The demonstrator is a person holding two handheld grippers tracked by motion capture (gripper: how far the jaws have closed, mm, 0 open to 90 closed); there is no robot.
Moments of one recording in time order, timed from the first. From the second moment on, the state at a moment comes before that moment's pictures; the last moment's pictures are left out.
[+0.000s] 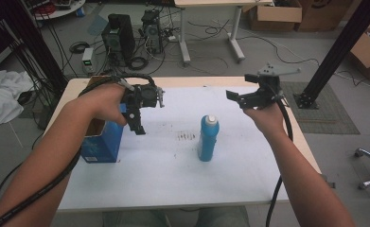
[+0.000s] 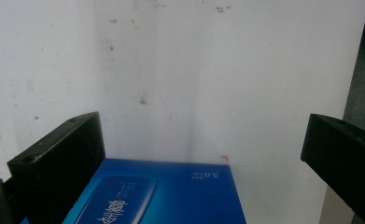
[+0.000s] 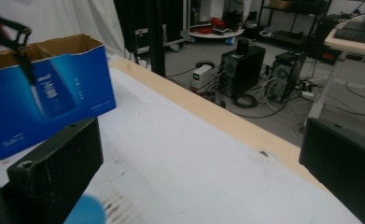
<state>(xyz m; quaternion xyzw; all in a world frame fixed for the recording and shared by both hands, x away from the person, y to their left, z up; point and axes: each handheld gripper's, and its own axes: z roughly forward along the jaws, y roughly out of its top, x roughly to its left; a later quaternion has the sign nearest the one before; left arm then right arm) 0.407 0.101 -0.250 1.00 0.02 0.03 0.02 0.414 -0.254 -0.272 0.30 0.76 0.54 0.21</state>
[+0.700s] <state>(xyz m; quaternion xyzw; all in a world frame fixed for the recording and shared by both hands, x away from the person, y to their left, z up) 0.404 0.105 -0.250 1.00 0.02 0.03 0.02 0.292 -0.340 -0.314 0.32 0.75 0.54 0.22</state>
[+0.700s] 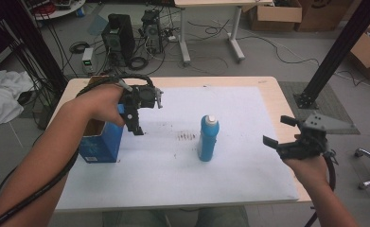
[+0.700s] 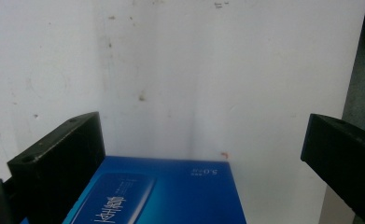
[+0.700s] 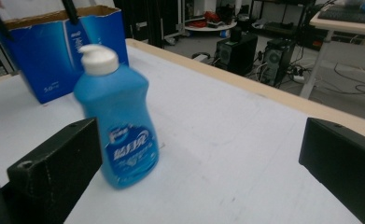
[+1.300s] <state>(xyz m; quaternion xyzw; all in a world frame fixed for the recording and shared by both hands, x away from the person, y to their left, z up) 0.399 0.099 -0.246 1.00 0.01 0.03 0.02 0.255 -0.257 -0.392 0.30 0.77 0.53 0.19</state>
